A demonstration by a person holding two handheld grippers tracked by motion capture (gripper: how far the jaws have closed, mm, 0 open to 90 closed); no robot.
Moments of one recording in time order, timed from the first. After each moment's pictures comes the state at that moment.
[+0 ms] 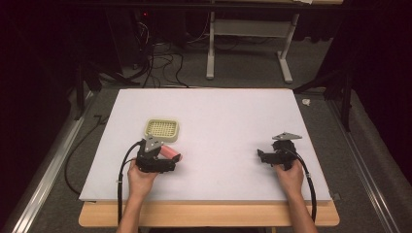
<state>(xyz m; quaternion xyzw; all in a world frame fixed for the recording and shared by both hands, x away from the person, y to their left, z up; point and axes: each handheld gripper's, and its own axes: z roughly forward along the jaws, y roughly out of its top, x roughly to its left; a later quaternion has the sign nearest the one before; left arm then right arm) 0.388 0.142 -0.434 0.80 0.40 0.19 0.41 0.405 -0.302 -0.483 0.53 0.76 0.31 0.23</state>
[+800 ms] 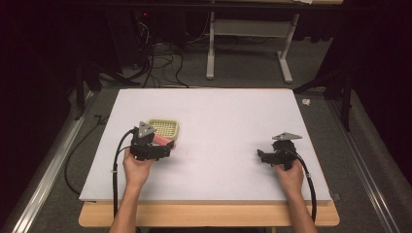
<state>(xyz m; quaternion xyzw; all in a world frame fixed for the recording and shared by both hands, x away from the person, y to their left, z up) 0.415 0.152 -0.410 0.78 0.43 0.21 0.40 0.405 -0.302 -0.483 0.53 0.76 0.31 0.23</state>
